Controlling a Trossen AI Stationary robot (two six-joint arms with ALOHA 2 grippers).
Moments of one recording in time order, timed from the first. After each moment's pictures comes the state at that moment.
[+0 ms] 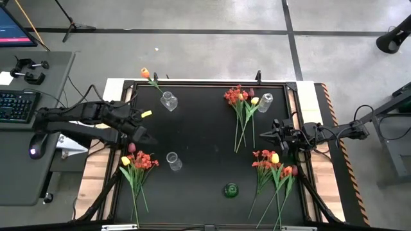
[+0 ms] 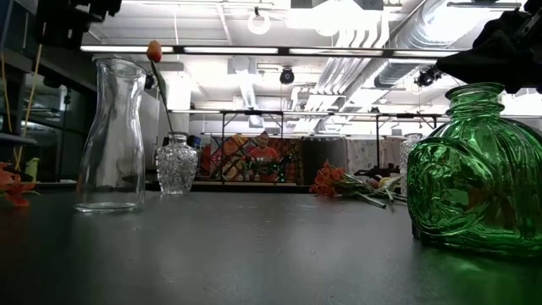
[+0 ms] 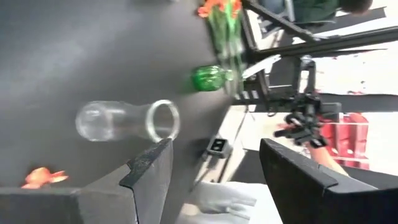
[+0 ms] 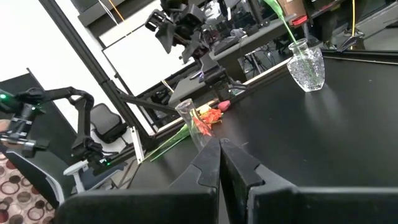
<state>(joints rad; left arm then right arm) -0.03 0.67 0.82 -0.72 0.26 -1.14 0.20 0.01 0.02 0.02 0.20 0.49</state>
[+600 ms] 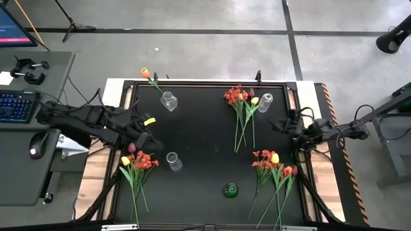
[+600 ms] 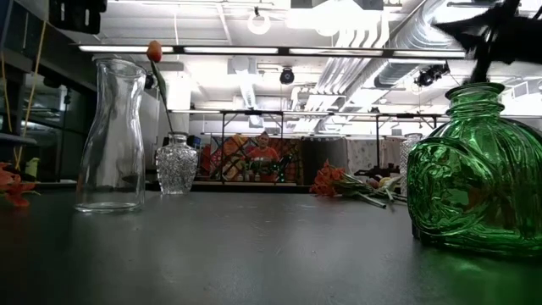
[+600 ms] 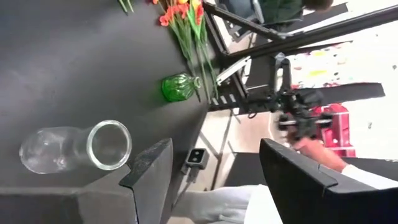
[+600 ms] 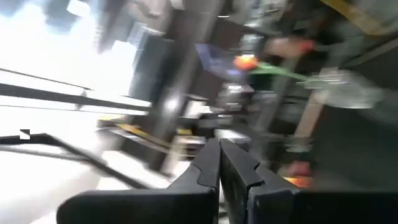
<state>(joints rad) -0.19 0.76 0.82 -0.52 0.13 -1.14 0.20 0.04 0.02 0.47 0.39 1.08</state>
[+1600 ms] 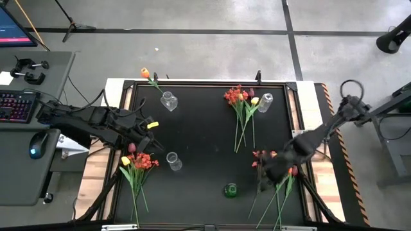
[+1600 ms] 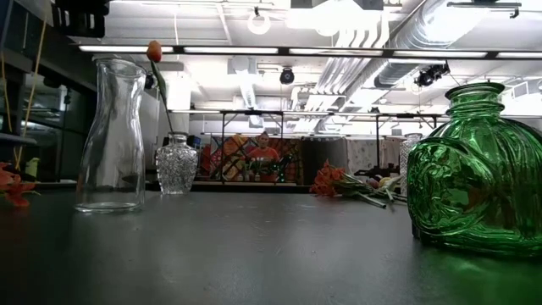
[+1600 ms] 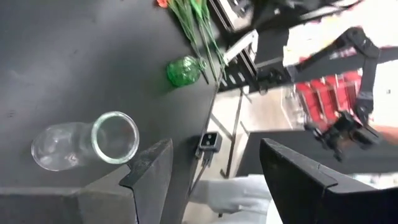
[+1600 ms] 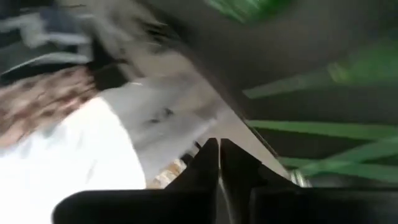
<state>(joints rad) -0.19 0.79 0.82 -0.53 0.20 -1.02 0.62 1.24 0.96 -0.59 -0.28 1.70</state>
